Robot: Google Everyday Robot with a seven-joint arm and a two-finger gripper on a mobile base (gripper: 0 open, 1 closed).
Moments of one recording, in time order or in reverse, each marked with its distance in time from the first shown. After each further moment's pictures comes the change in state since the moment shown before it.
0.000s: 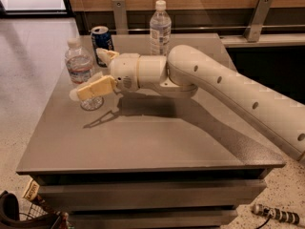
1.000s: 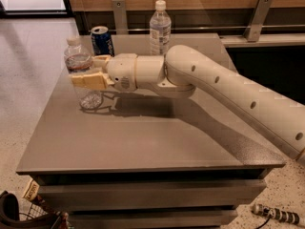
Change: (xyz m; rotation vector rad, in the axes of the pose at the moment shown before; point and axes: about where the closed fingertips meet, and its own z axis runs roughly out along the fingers) arm -0.001 0.005 0.006 -0.013 -0.002 0.000
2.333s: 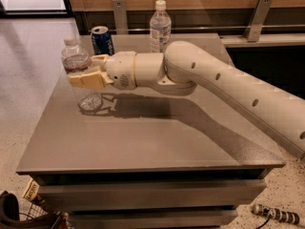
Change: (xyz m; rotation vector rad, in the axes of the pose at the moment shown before) arm -0.004 0.005 0.001 -0.002 0.034 0.002
